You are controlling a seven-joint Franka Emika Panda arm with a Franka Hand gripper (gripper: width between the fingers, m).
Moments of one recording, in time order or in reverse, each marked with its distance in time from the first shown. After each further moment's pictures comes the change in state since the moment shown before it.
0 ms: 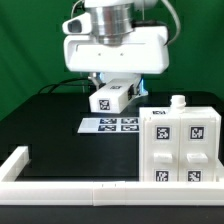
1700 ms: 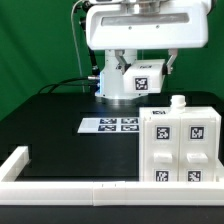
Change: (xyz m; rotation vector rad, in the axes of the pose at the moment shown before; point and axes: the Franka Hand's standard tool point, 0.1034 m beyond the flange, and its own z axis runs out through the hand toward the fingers) arm 0.042 -0.082 -0.057 -0.012 0.046 -0.153
